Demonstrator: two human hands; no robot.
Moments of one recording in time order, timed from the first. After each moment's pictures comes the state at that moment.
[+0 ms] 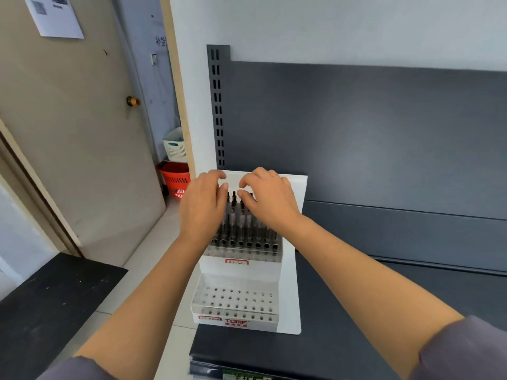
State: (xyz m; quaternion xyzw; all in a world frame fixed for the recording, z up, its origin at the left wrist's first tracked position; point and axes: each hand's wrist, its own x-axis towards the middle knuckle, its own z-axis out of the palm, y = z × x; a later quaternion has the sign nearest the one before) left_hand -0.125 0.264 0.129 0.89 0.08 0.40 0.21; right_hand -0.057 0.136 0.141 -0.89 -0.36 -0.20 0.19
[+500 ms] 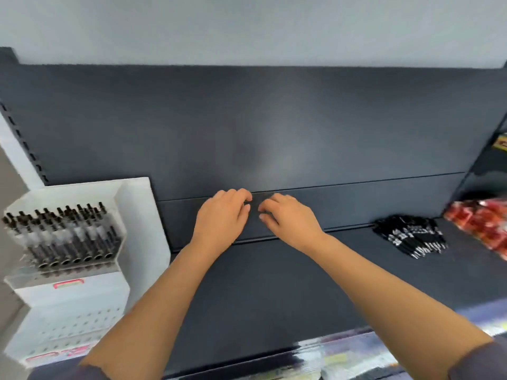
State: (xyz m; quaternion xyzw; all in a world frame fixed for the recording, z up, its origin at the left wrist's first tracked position) left_hand -0.072 -0.049 0.120 0.93 -0.16 0.28 0.17; right_hand -0.055 -0.218 0.112 -0.95 -0.24 -0.17 0.11
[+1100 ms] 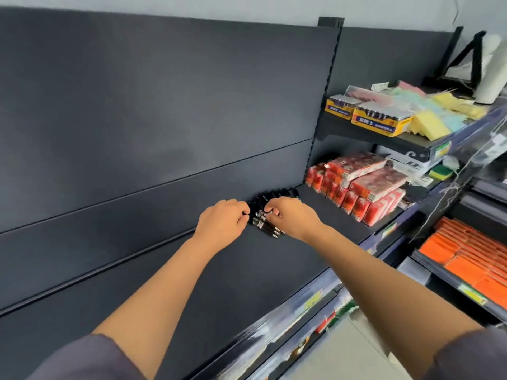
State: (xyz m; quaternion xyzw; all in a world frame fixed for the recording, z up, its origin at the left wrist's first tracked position) left_hand 0.015 -0.402 0.061 0.92 -0.34 0.07 0.18; right_hand -0.041 -0.575 0.075 -0.99 0.05 -0.02 0.15
